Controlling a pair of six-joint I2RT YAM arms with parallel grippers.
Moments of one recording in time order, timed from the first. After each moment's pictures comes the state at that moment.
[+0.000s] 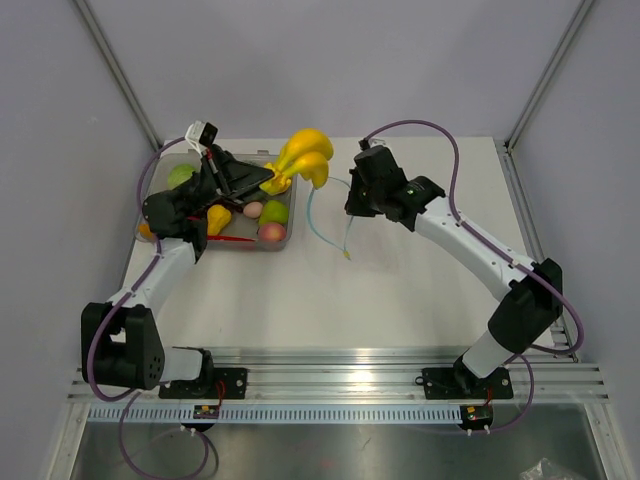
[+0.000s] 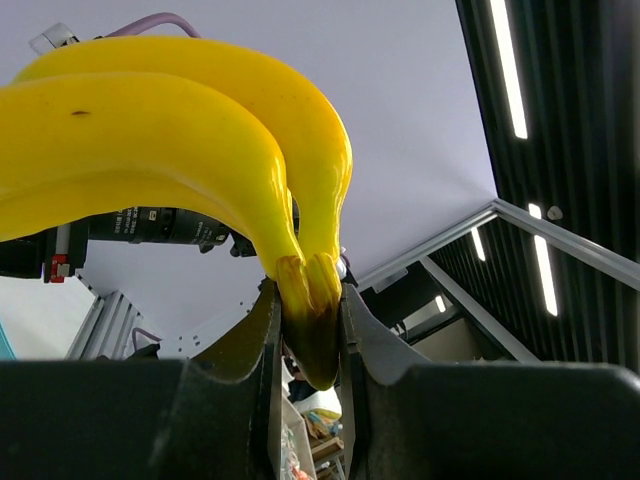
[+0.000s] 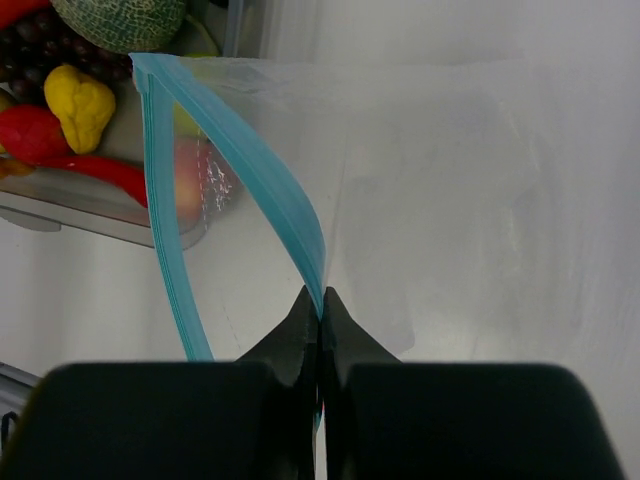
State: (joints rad) left arm -0.10 1.32 0.90 1.24 1.01 -1.97; right arm 0.66 1.61 1.53 -0.65 0.15 0.58
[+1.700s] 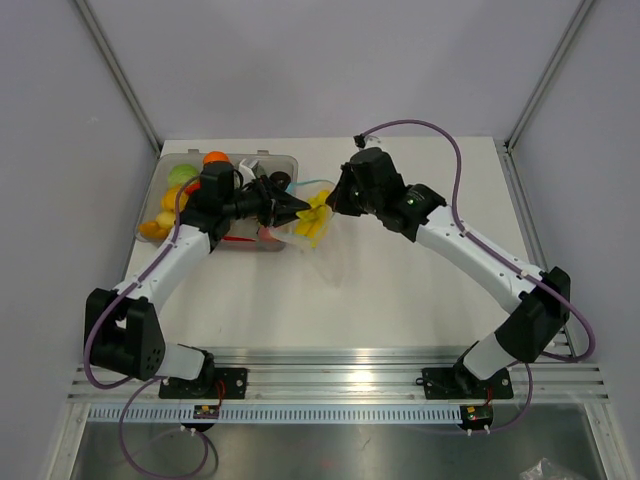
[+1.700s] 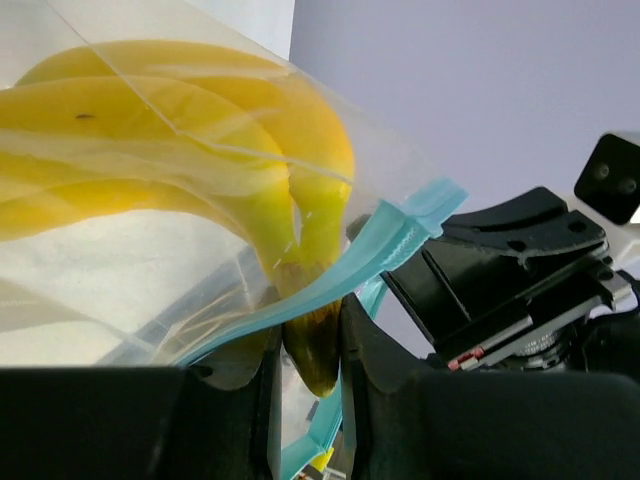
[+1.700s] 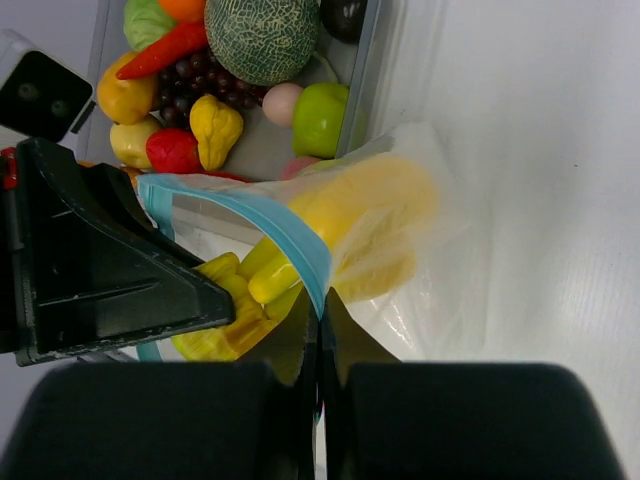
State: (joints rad) left arm -0.27 1.39 1.04 -0.10 0.80 -1.24; right arm 0.73 1.55 1.51 -0.50 0.11 0.70
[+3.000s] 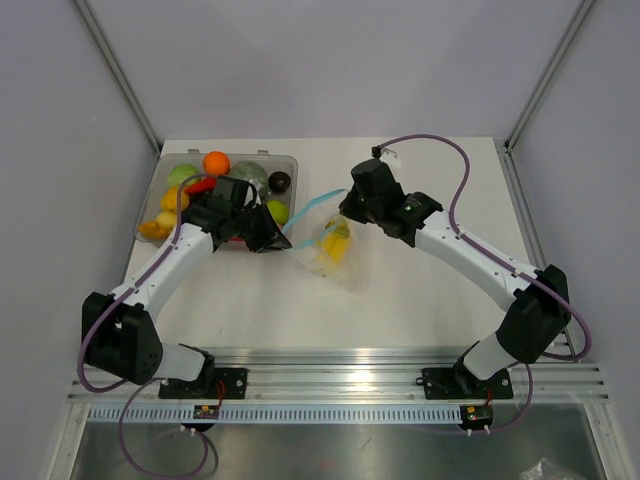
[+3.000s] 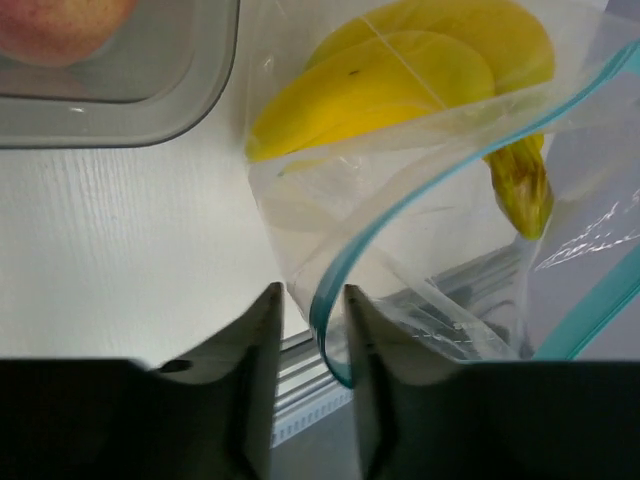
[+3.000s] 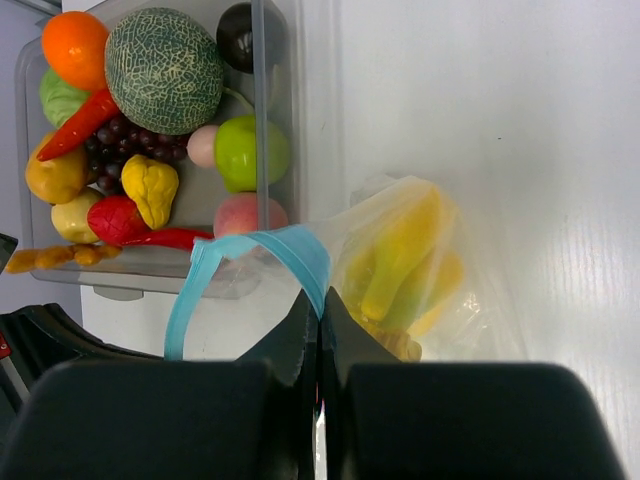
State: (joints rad) left arm -0.33 1.36 1.09 -0.65 0.41 -0.76; right arm 0.71 1.55 1.40 -0.48 0.27 0.87
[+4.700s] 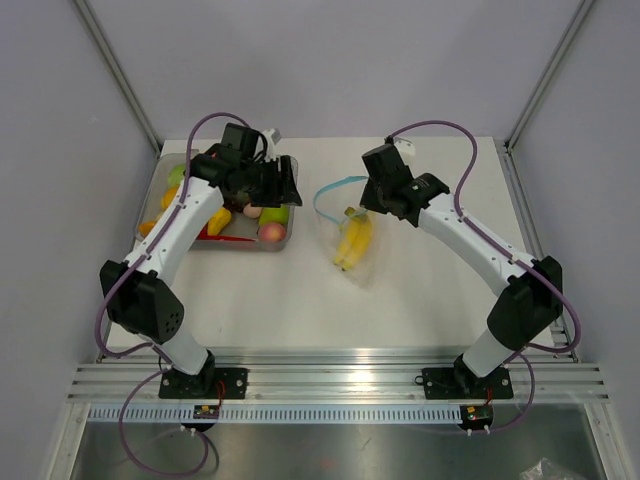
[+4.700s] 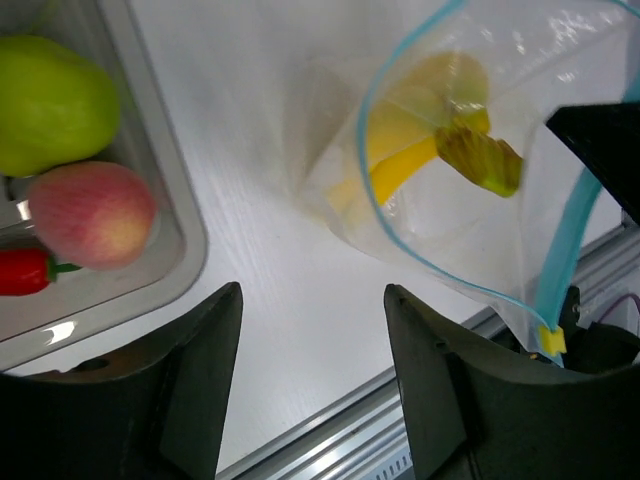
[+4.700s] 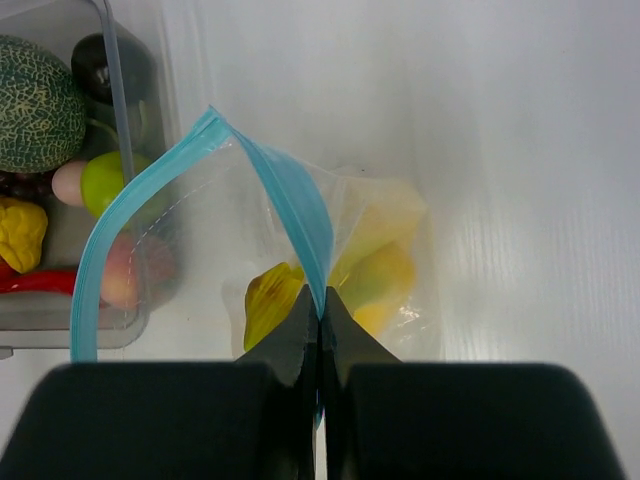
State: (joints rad) left arm -0.39 1.63 1.62 -0.86 0.34 -0.37; right arm 0.60 1.62 1.52 -0.67 0.34 0.73
